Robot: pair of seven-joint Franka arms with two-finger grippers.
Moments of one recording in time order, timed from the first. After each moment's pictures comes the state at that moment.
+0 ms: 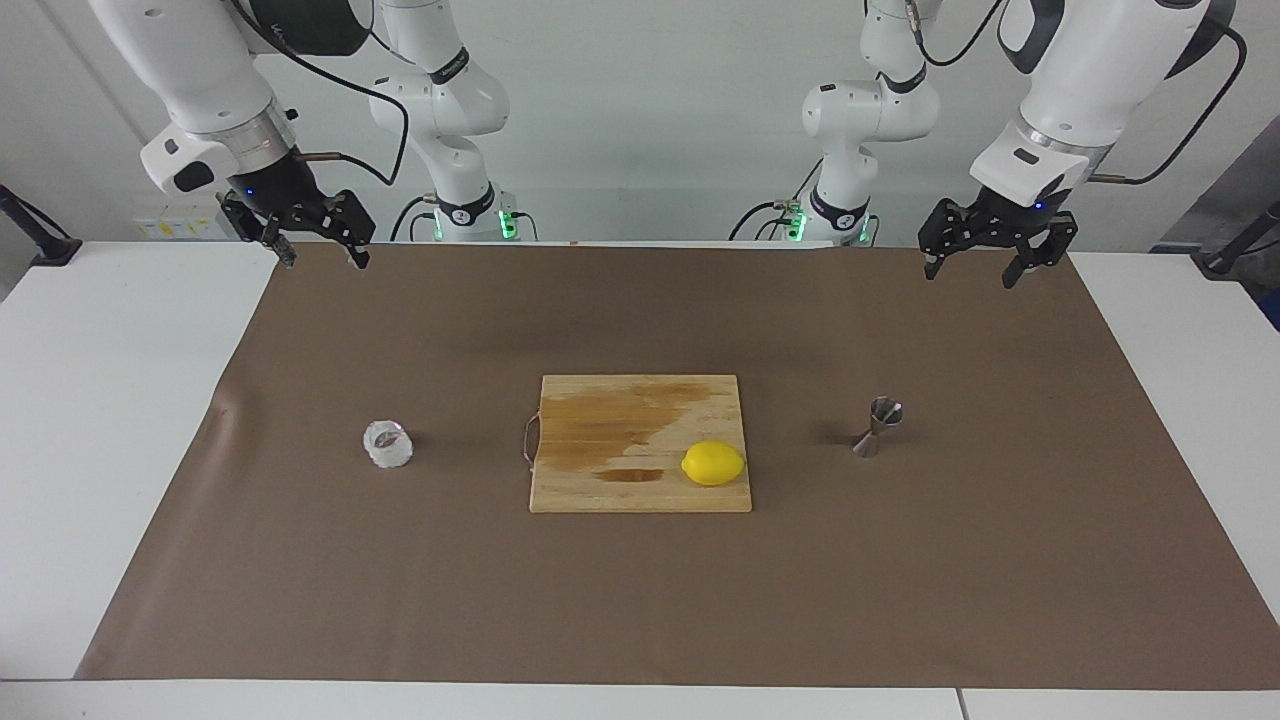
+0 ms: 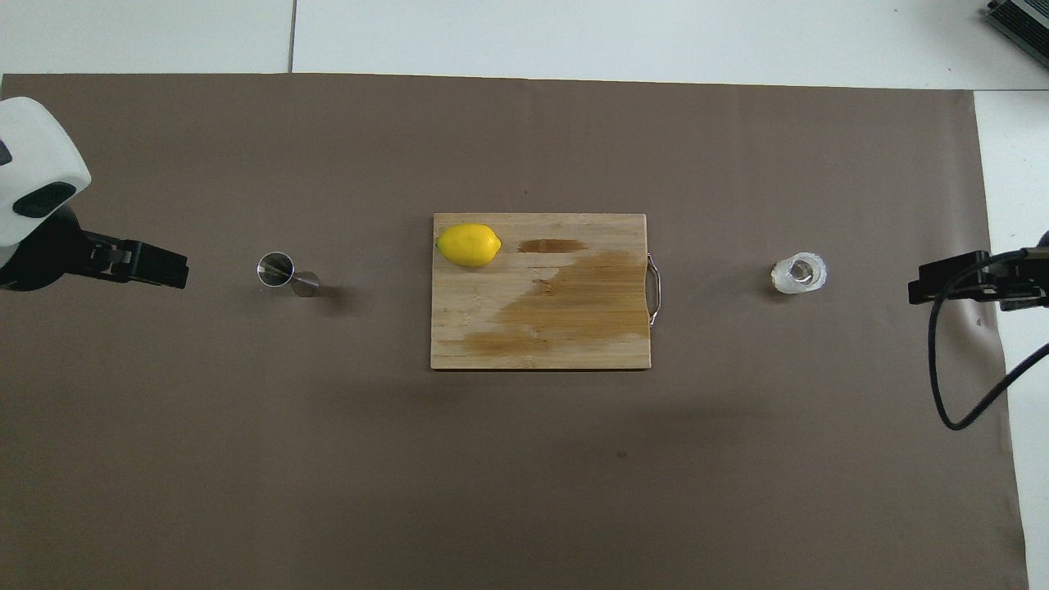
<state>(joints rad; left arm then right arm) -0.05 -0.04 -0.10 -1.61 -0.01 1.60 0.06 0.01 -0.07 -0.06 -1.66 0.04 1.56 0.04</state>
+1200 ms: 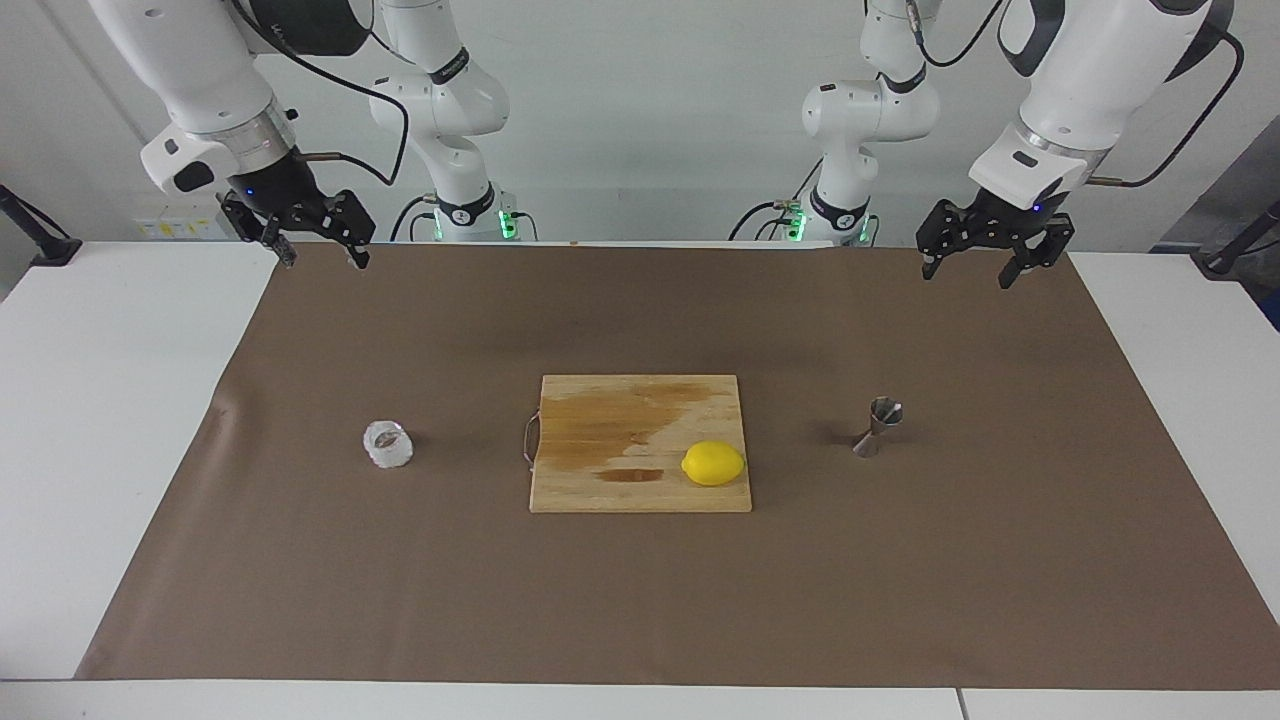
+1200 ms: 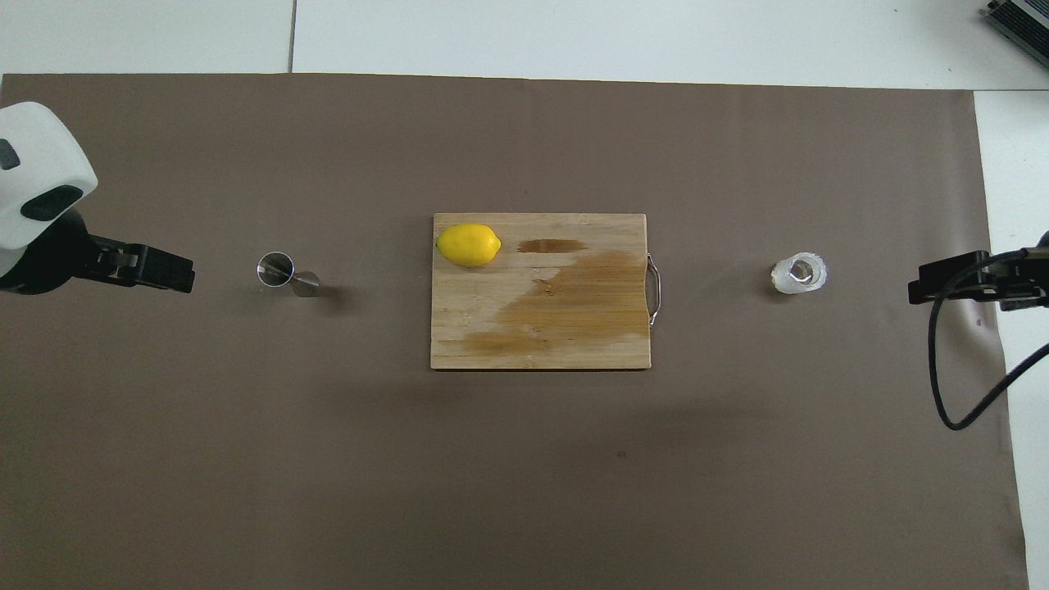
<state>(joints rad) -0.06 -0.04 -0.10 -1.63 -0.03 1.59 0.05 0.01 -0.07 -0.06 -1.66 0.04 1.56 0.04</state>
